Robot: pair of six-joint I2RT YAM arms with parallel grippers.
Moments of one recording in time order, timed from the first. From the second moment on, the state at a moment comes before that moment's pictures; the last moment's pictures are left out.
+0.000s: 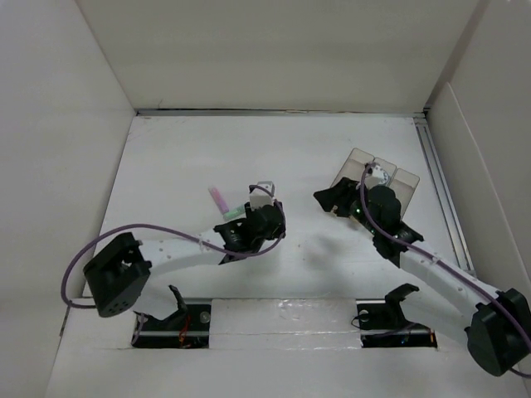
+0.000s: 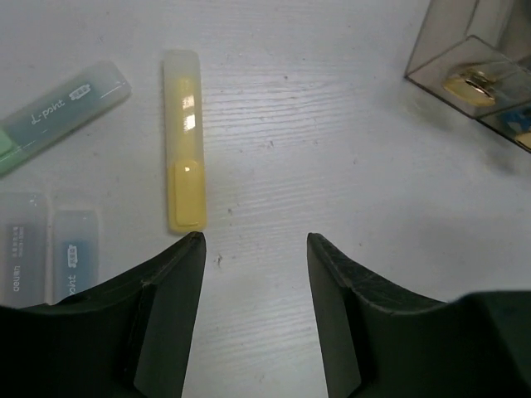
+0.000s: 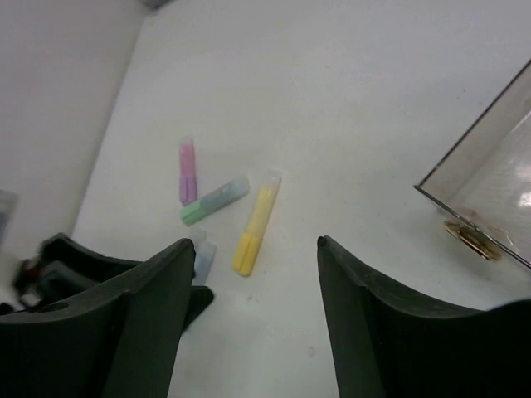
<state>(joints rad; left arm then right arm) -1.03 1.35 0.73 -0.06 -0.52 -0.74 0.48 0.98 0.52 0.21 -0.04 0.69</state>
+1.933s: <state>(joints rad) -0.91 1.62 1.15 0.02 -0.41 -0.60 0.48 0.37 0.22 0.33 0.30 0.83</state>
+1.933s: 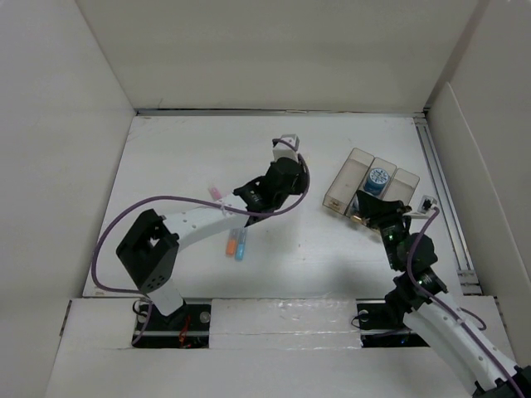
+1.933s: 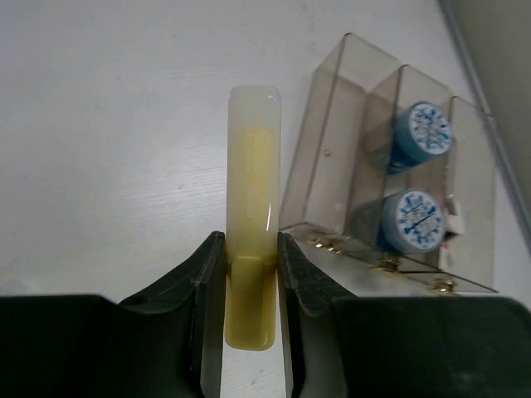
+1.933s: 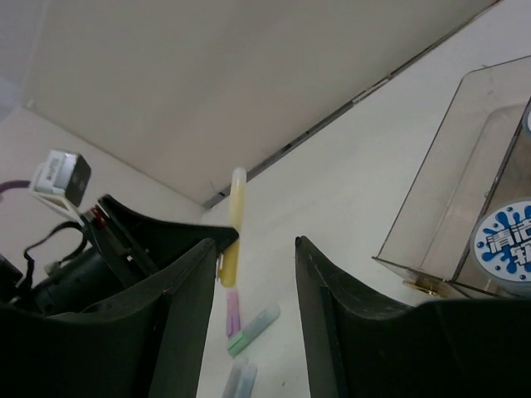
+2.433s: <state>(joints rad) -0.91 2.09 1.64 0.06 -0.16 -0.53 0.47 0.41 0.22 0.28 0.34 0.84</state>
